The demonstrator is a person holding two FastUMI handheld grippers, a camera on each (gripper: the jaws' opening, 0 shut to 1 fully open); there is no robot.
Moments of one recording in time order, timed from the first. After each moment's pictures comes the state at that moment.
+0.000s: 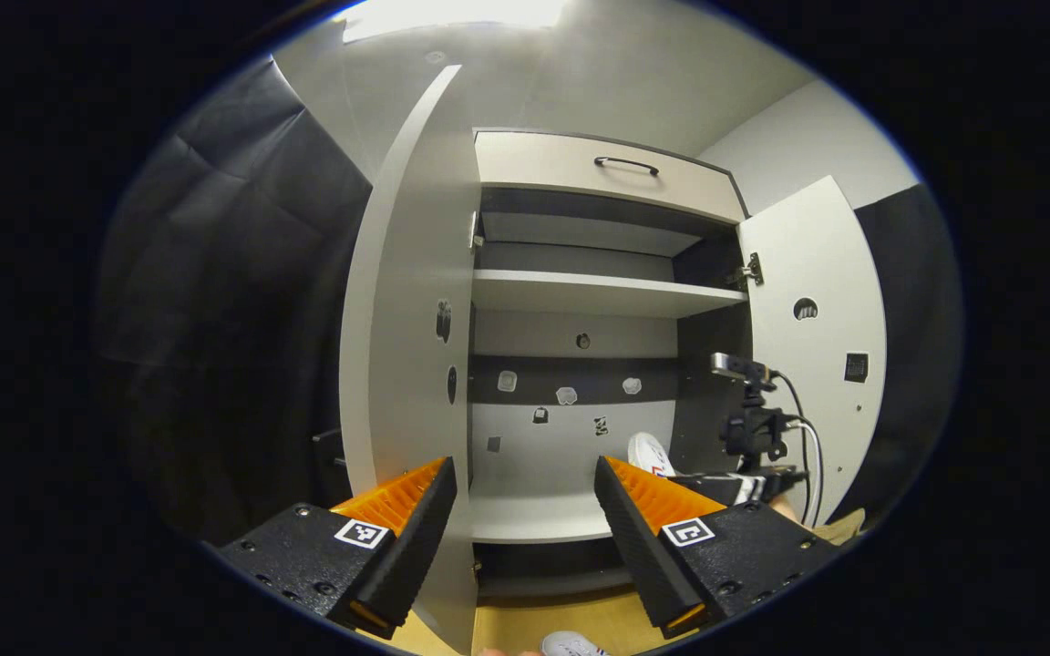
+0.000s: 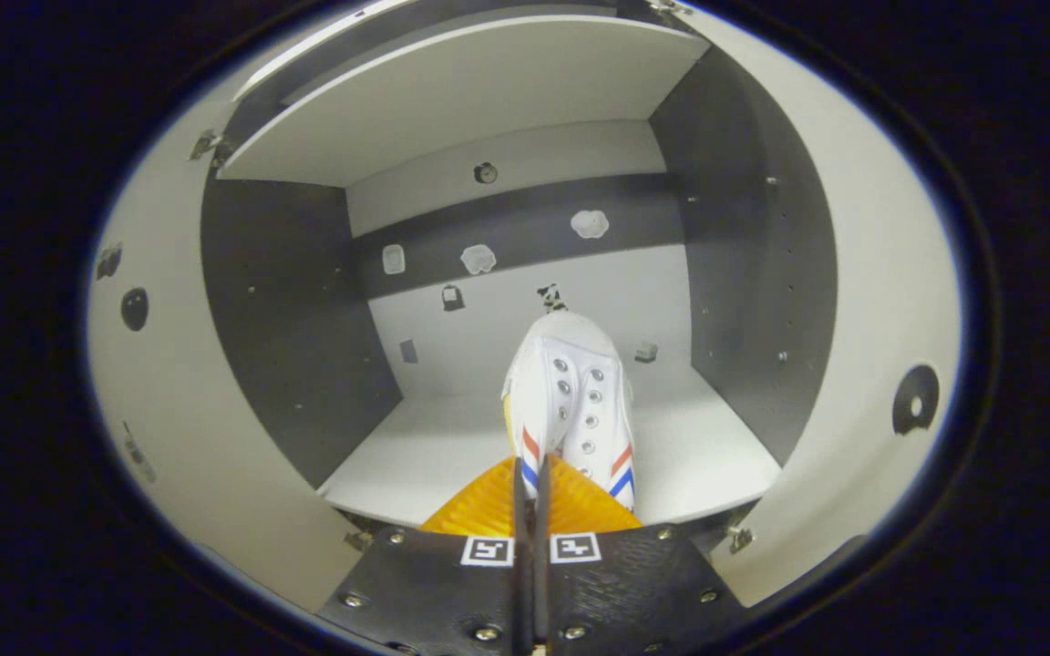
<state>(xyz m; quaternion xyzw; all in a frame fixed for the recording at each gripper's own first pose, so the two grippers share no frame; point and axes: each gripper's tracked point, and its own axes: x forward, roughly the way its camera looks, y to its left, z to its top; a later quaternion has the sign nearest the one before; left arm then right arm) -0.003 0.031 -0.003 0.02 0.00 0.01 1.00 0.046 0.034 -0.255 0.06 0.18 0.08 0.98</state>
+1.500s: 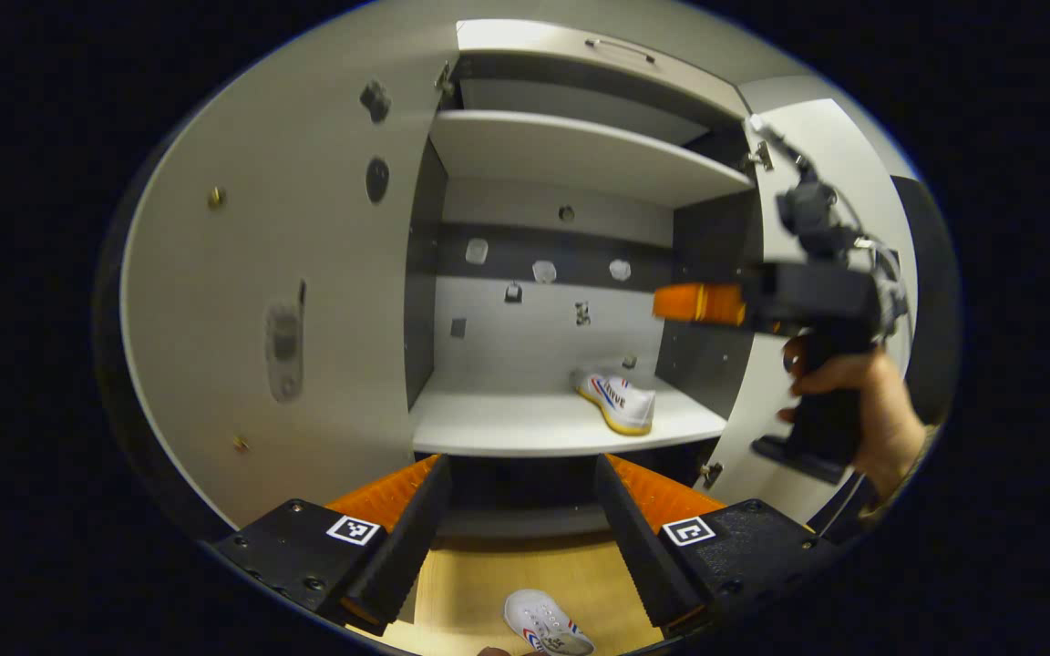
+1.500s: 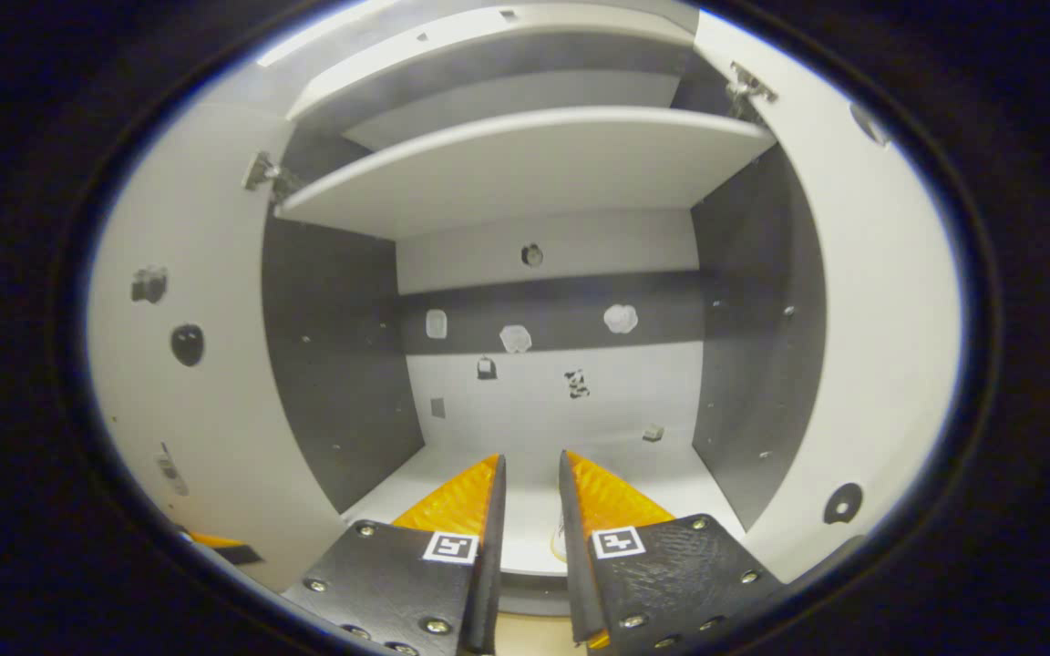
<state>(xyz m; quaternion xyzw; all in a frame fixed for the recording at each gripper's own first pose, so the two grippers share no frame) 0.033 -0.008 -0.192 -0.02 0.19 -0.01 0.98 -0.124 0.022 -0.079 0.04 0.06 0.13 0.99</state>
